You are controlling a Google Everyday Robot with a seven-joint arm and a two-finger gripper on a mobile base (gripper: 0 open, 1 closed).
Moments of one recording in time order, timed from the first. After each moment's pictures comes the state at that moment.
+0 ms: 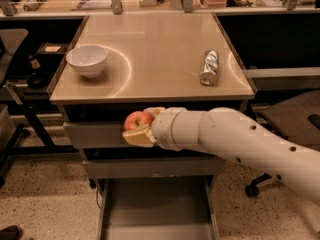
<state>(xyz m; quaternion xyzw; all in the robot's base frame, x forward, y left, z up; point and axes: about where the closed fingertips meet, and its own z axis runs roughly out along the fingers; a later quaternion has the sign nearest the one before) 0.512 0.047 0.794 -0.41 0.76 0.21 0.47</state>
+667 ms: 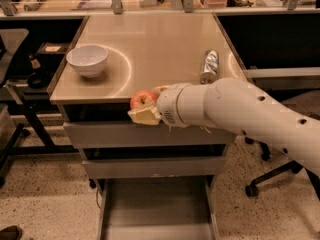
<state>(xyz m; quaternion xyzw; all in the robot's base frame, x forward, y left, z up) 0.543 0.029 0.839 -0.40 0.76 0.18 0.47</state>
